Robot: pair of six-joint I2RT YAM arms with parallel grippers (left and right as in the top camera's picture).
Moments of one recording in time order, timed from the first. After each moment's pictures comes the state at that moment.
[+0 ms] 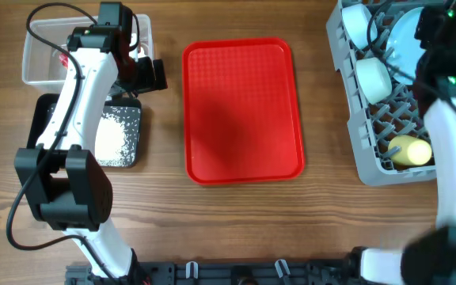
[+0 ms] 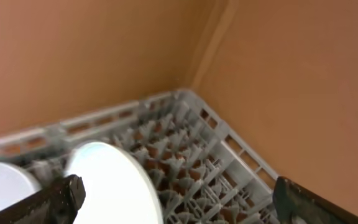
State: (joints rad) left arm -0.06 1.94 1.72 -1.13 0.02 -0.25; right arm -0.19 1.53 1.34 -0.13 0.50 -0.17
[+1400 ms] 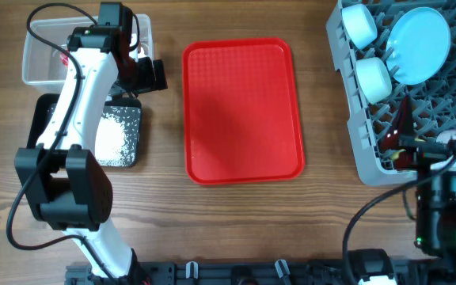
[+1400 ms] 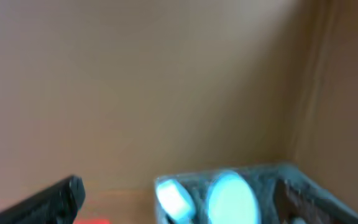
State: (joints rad) left arm -0.06 1.94 1.72 -1.13 0.02 -0.25; right arm 0.06 0.48 0.85 -0.19 0.15 -0.03
